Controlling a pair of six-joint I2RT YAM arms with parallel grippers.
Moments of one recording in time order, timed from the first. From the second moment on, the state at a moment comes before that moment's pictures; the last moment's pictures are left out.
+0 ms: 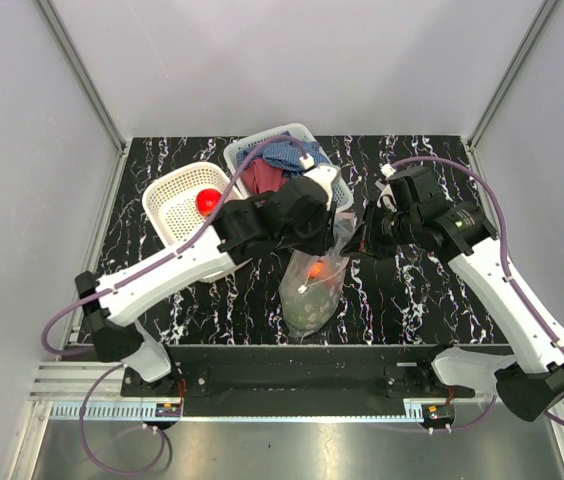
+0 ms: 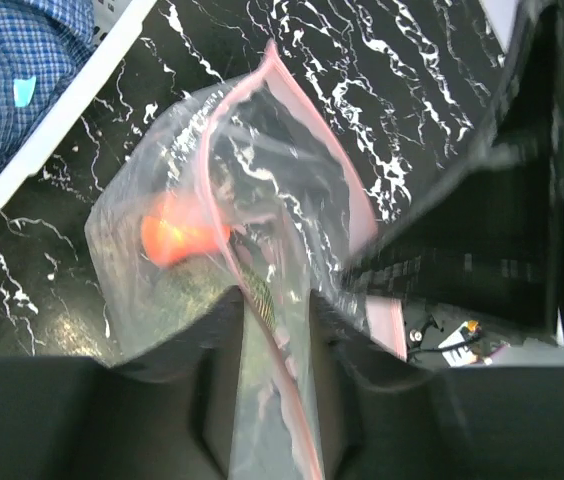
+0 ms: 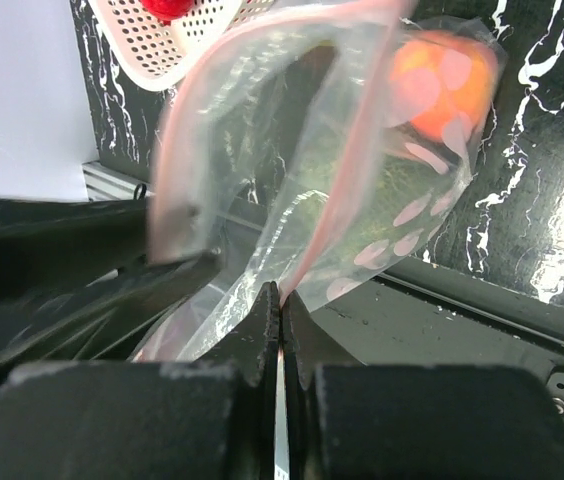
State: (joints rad) left arm -1.06 1.53 1.69 -0.83 -0.17 -0.55; right arm 0.52 1.19 1.39 -1.04 -0.33 0.72
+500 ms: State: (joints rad) left arm -1.16 1.61 1.84 -0.97 -0.34 -0.55; right arm 0.52 1.17 1.41 -1.05 -0.33 0.73
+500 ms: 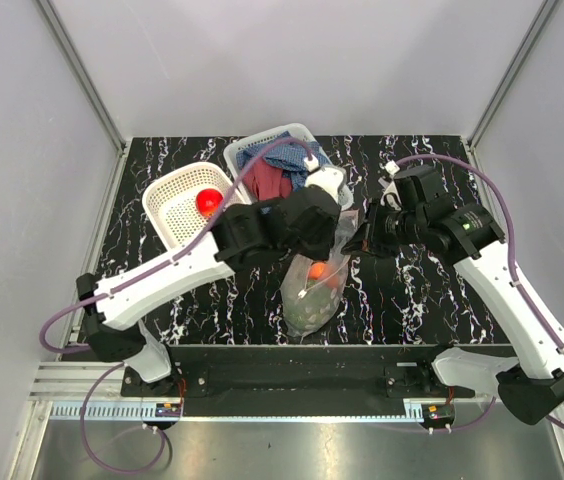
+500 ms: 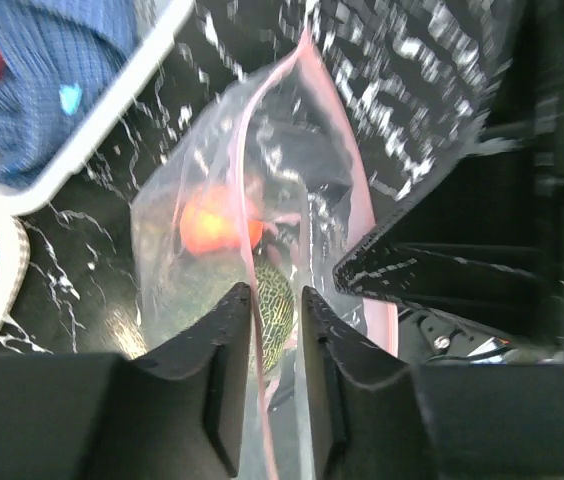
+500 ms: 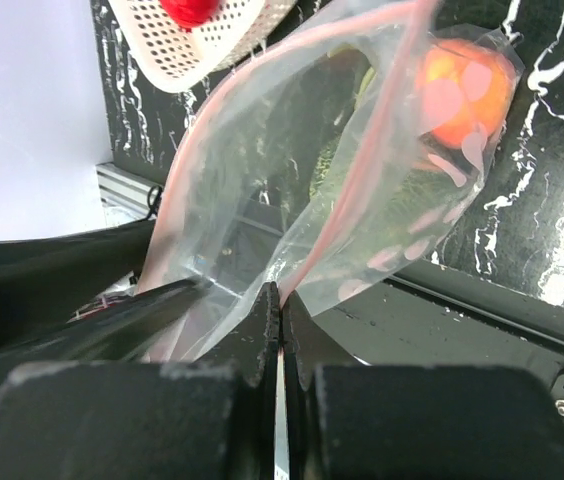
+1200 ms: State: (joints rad) left arm -1.13 1.72 1.98 -1.00 -0.27 -0.59; right arm 0.52 1.16 1.47 -1.10 -0.33 0.74
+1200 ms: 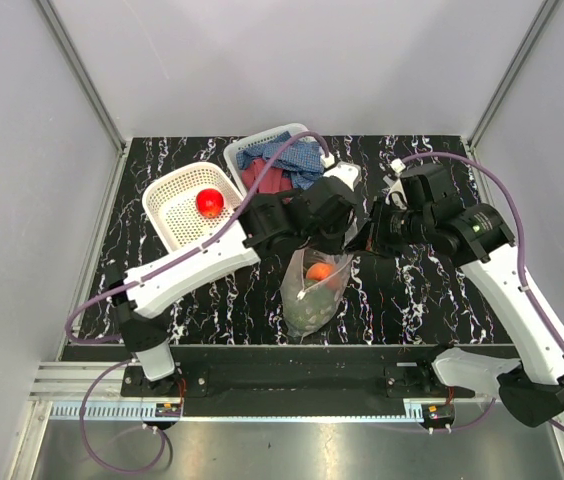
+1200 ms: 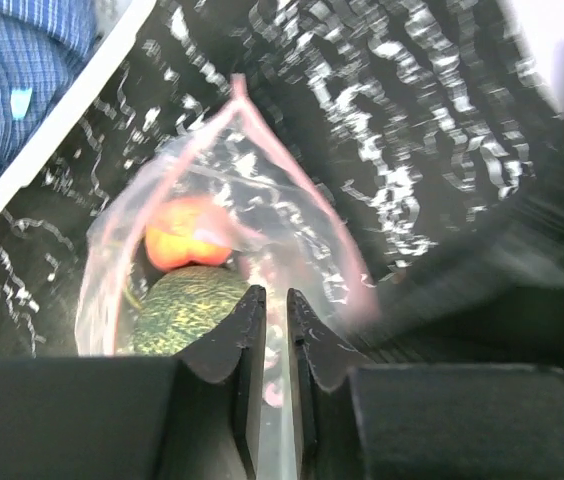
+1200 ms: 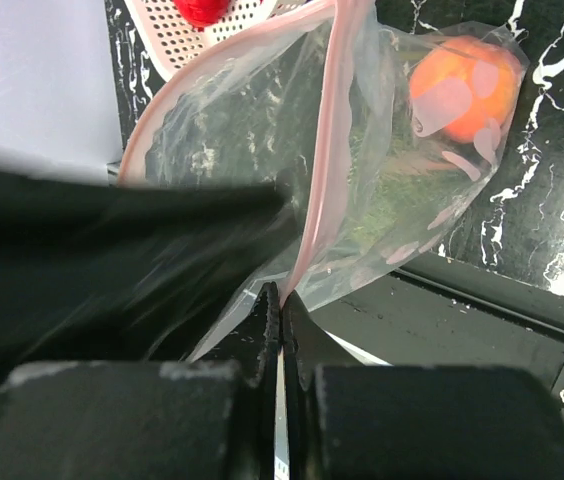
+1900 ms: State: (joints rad) left arm -1.05 1.88 1.80 -1.01 -0.26 -0.59; right arm 0.52 1.10 1.41 -1.10 -0.33 0.77
